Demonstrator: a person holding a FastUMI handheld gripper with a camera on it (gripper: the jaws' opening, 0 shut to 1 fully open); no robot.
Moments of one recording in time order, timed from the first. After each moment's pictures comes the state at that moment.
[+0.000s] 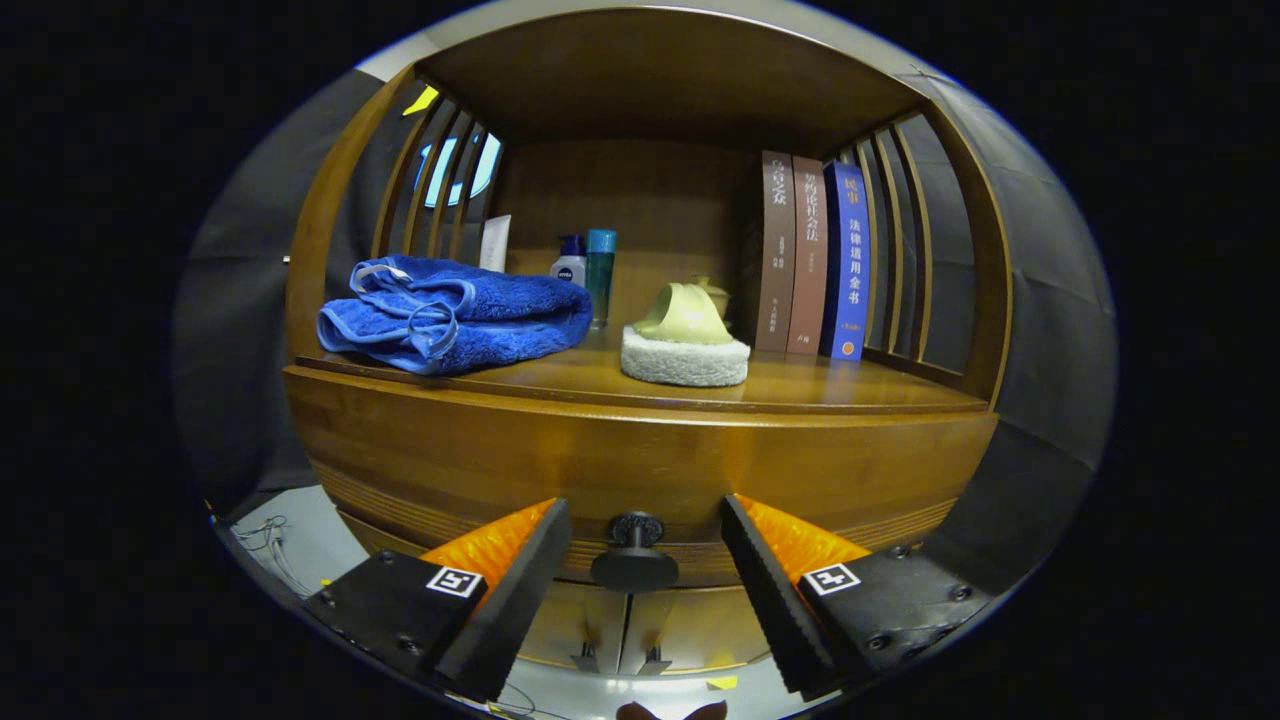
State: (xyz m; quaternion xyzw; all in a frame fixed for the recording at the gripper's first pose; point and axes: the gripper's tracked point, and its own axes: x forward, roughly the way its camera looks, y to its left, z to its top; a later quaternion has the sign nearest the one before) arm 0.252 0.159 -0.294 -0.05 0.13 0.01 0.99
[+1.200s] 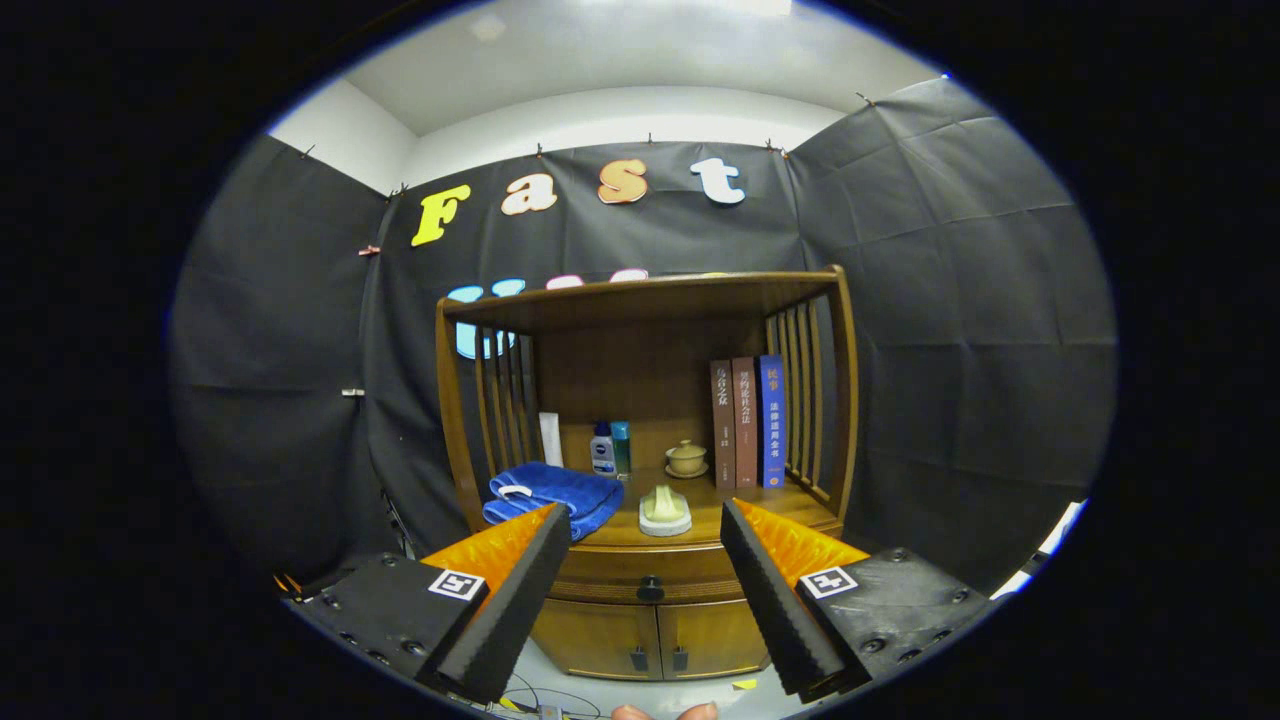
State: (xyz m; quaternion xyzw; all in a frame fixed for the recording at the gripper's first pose) arm 0.052 0.136 -0.016 0.02 0.01 0.04 1.00
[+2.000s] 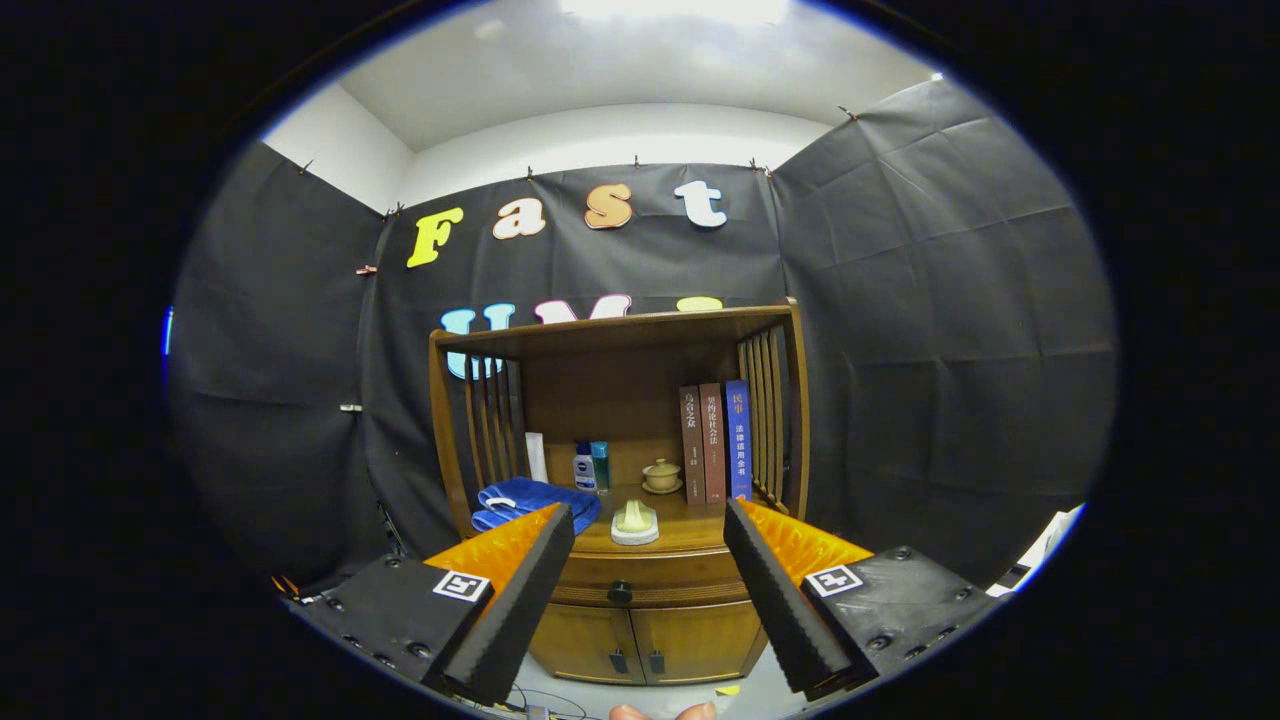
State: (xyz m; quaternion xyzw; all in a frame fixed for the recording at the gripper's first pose) arm 0.020 0.095 0.004 0.03 -0.02 0.03 1.00
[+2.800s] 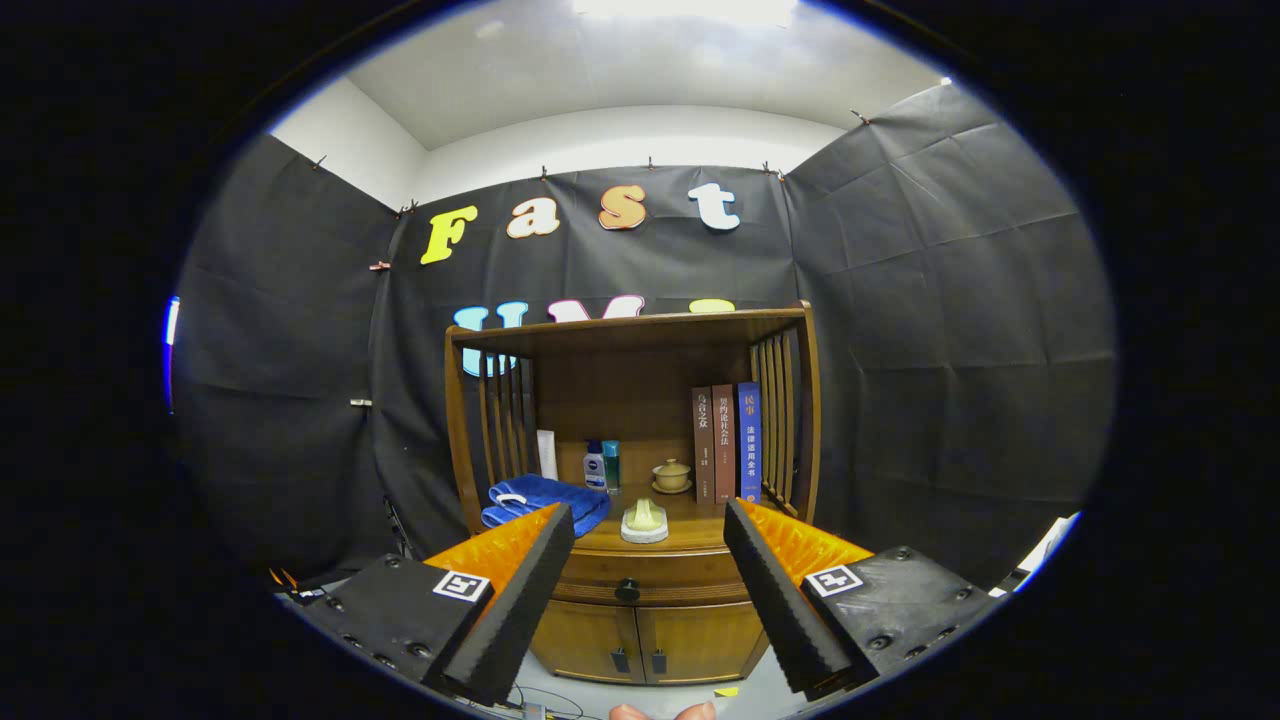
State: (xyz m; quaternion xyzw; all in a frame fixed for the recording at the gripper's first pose) arm 0.015 0.105 0.001 0.02 -0.02 0.05 1.00
